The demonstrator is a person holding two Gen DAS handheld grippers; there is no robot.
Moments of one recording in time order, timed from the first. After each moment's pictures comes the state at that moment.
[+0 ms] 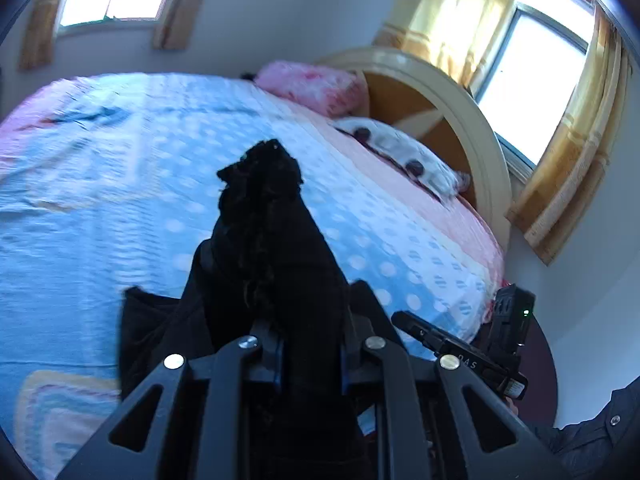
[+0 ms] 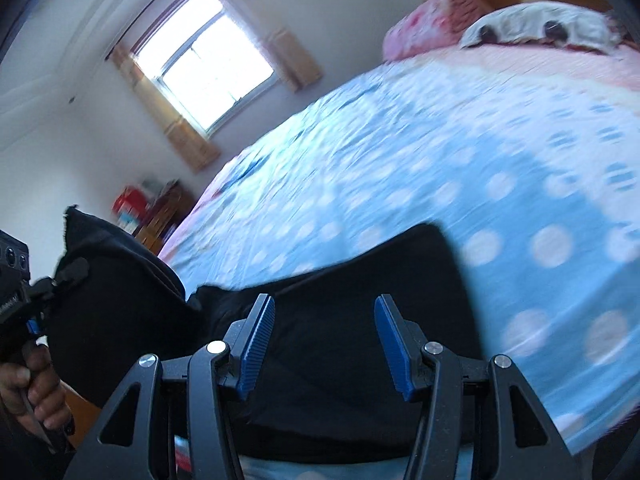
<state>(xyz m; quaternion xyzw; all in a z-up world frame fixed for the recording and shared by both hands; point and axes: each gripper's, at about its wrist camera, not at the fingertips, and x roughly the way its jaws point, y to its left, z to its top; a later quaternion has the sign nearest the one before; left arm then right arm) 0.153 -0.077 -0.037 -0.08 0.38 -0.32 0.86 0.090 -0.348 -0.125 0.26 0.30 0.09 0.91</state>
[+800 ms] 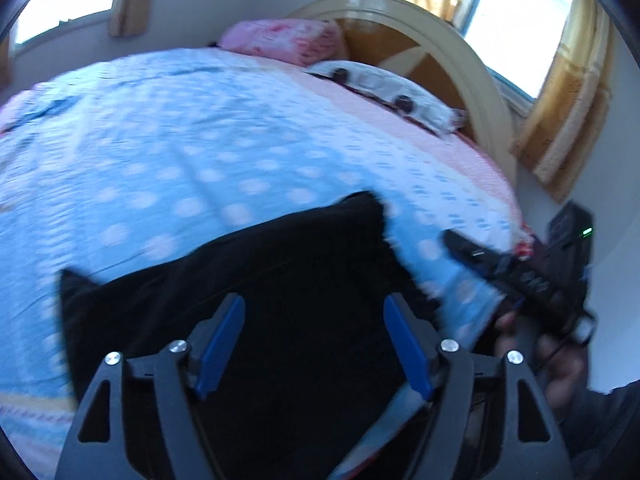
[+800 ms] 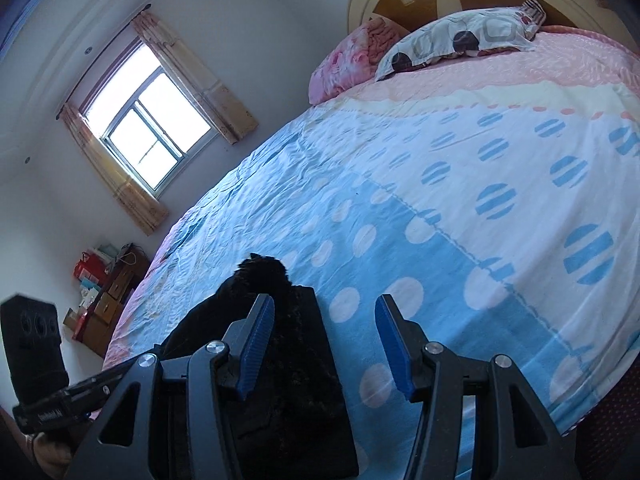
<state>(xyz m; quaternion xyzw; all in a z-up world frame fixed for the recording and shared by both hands) 0.150 -0.135 -0.105 0.00 0.41 -0.32 0.85 0.081 -0.416 -0.133 0.29 0.27 0.00 0.92</state>
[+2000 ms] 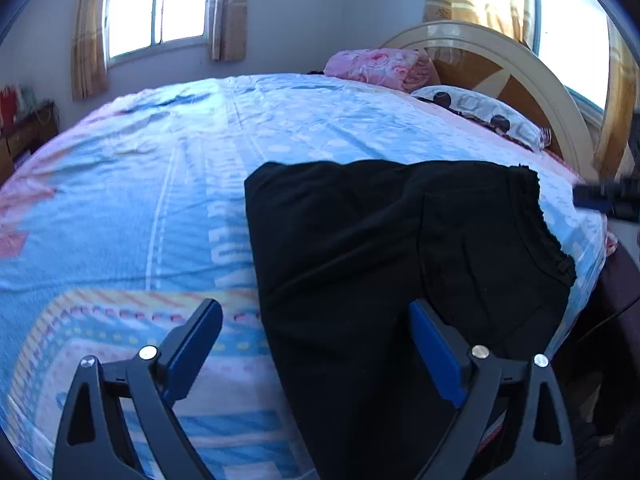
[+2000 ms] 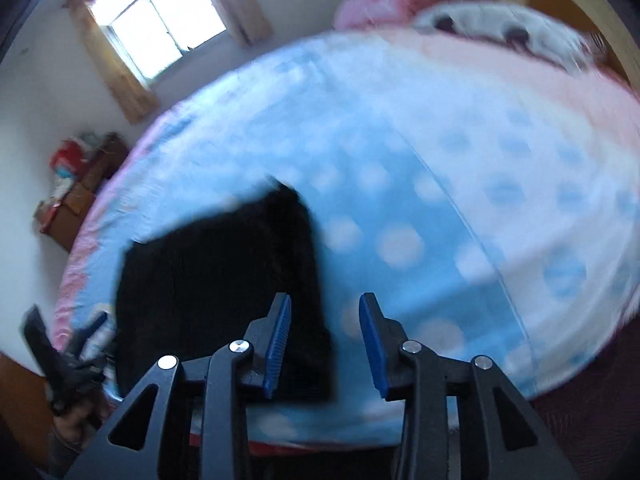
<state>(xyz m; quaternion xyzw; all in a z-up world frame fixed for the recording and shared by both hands) 0.111 -0.028 -0.168 0.01 0.36 -0.17 0.92 0.088 -0.376 -0.091 0.15 0.40 0.06 0.90</state>
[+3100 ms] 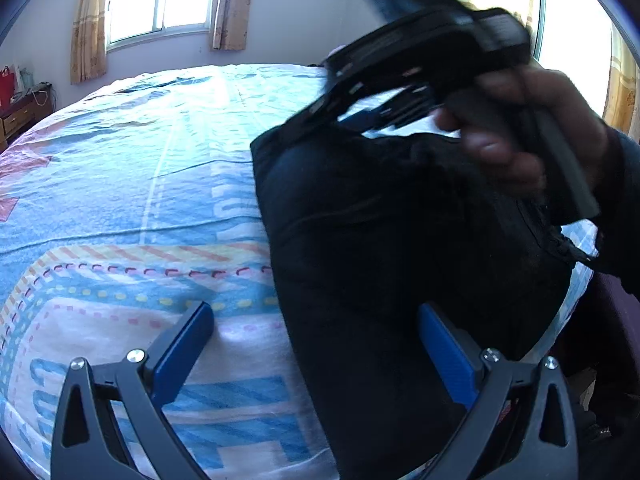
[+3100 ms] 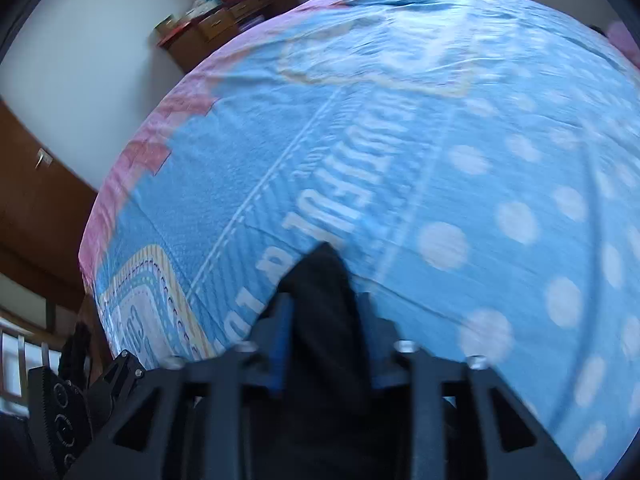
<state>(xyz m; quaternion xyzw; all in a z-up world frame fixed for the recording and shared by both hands) 0.097 -0.020 -0.193 -0.01 0.37 -0.18 0.91 0.290 -0.137 -0.146 -0.01 0.52 0.31 0.80</state>
